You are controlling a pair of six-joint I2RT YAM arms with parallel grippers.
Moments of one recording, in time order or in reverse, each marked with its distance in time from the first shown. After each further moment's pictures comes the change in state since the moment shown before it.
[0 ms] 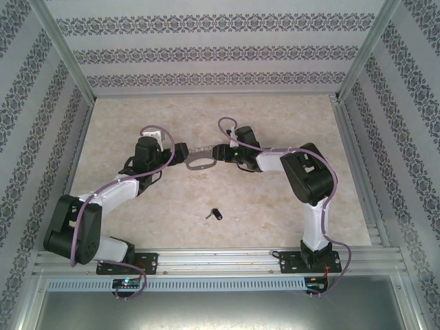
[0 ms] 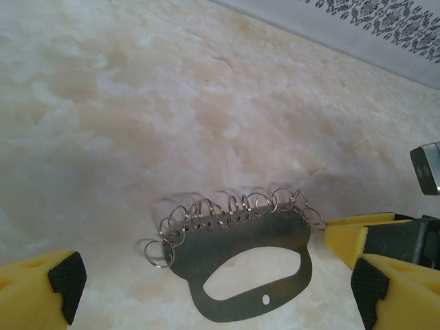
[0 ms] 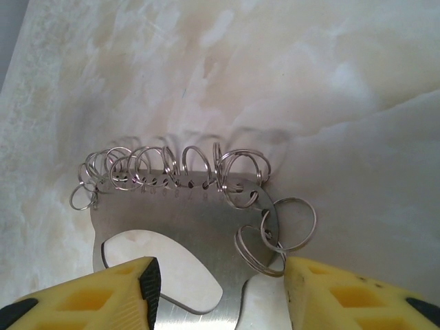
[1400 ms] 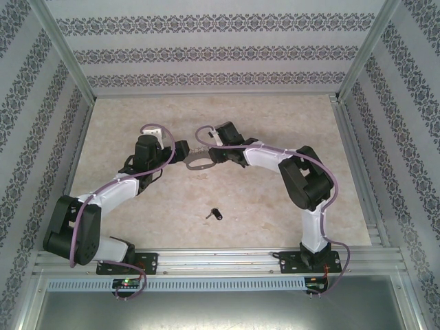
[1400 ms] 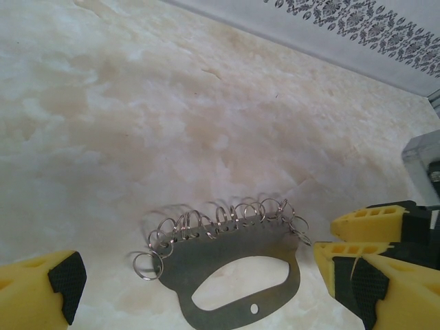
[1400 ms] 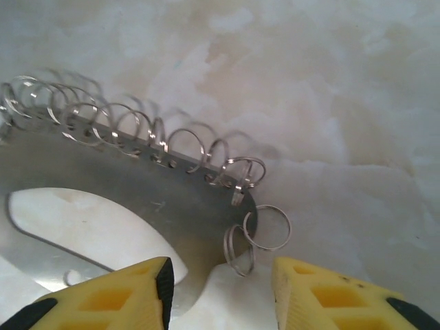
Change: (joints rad) left arm -0.006 -0.006 0.022 -0.001 0.001 0.000; right arm 0.125 -0.014 0.229 -0.452 0.381 -0.476
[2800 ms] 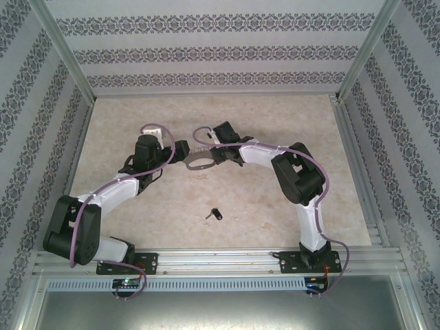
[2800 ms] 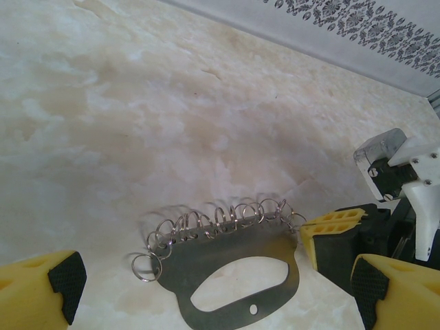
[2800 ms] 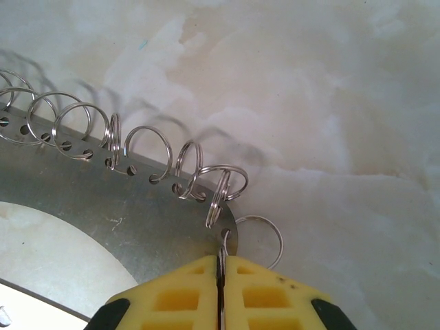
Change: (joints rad) left arm 0.000 0.001 0.000 0.000 0.000 0.000; right arm -0.009 0.089 0.080 -0.035 0.022 -0.026
